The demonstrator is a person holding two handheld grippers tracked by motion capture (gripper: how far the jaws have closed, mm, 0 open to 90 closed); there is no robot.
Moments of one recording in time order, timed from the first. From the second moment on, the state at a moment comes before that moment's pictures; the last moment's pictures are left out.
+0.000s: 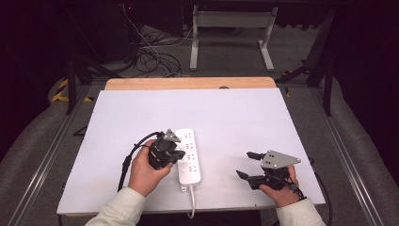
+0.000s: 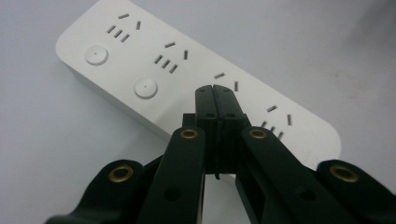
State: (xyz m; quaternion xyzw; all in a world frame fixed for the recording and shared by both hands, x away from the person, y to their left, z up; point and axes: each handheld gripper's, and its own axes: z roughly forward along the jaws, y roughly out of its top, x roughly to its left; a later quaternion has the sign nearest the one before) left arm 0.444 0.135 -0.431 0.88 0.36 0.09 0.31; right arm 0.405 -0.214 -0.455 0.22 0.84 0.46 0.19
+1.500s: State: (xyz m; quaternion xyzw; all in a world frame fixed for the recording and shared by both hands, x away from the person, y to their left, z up) left arm 0.453 0.132 -0.448 0.89 0.34 0.09 0.30; right arm 0.405 -0.213 -0.456 0.22 0.84 0.46 0.18
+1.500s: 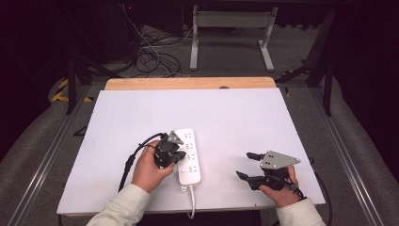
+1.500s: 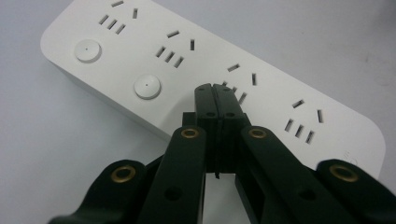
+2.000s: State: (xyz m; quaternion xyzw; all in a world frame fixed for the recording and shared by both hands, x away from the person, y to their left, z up) left arm 0.452 0.132 -0.451 0.88 0.35 0.09 0.31; right arm 0.405 -0.212 -0.457 0.22 0.84 0.46 0.18
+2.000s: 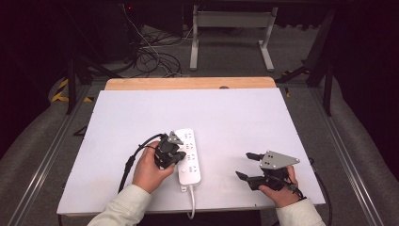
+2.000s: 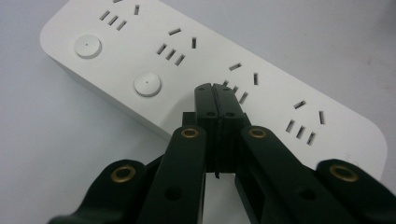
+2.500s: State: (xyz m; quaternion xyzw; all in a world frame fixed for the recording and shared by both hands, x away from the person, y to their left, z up) left arm 0.447 0.128 -0.415 0.88 0.33 0.13 0.32; right arm 0.406 -0.214 -0.456 0.22 0.84 0.46 0.18
